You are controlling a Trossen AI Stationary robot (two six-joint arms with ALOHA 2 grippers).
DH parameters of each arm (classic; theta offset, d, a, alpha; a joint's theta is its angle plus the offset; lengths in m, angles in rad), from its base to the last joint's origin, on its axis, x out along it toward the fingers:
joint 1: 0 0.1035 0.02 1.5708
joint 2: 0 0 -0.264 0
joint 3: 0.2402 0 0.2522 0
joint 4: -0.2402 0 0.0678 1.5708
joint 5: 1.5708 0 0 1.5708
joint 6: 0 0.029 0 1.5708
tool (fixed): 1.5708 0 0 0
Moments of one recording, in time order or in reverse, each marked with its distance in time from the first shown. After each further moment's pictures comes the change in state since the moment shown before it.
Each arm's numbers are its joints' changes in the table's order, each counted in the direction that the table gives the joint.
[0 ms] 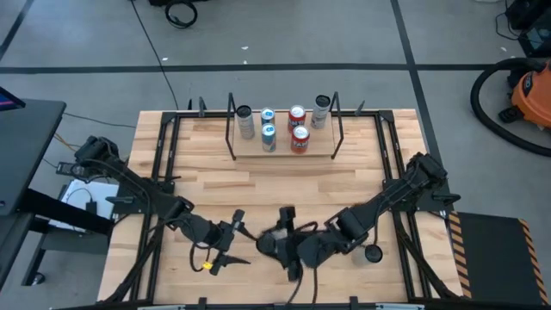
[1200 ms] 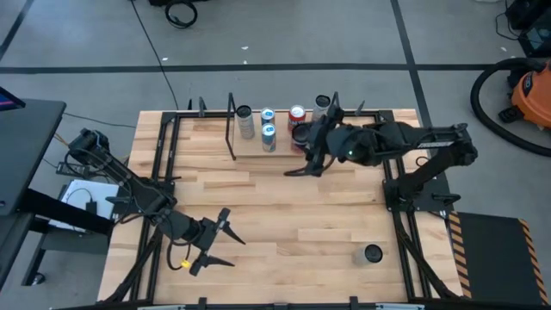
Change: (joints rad) left arm -0.057 0.161 -0.001 -0.120 -0.013 -0.048; right arm -0.402 0.388 0.003 -0.445 0.114 0.026
